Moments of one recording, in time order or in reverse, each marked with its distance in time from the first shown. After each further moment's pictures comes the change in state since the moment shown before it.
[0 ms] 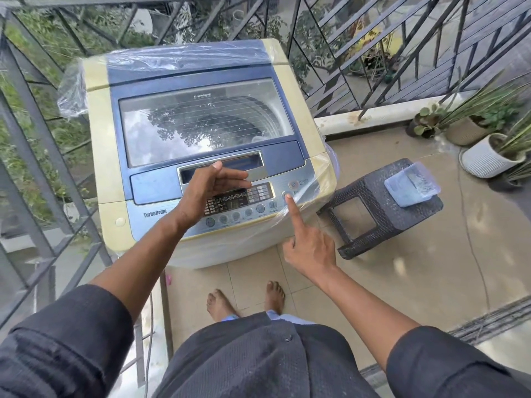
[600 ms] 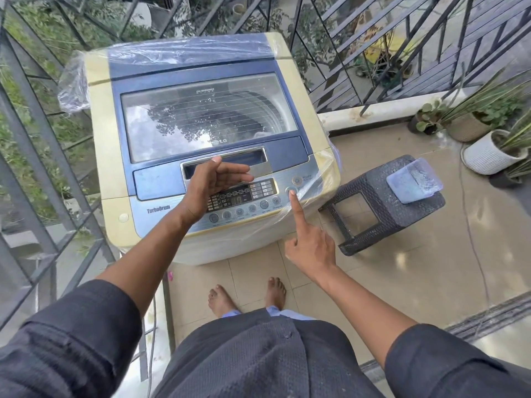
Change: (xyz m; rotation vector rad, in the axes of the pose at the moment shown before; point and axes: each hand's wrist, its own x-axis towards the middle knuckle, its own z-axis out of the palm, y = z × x) left_hand 0.002 -0.008 -0.005 -0.024 0.028 0.011; right_hand -0.005 -0.005 0.006 0.071 -0.013 -0.001
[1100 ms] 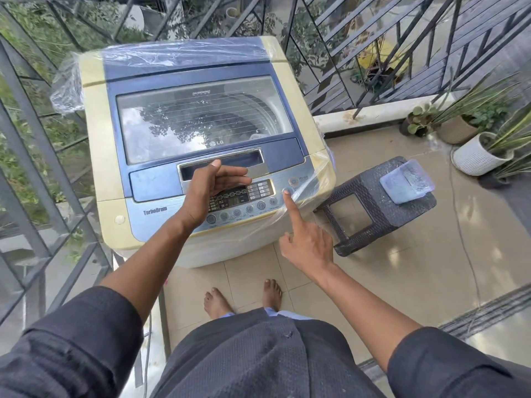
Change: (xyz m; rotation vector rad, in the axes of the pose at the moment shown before) left_hand -0.006 0.000 0.010 -0.044 0.022 0.030; right_hand 0.001 -0.008 -0.011 -0.051 0.014 -0.021
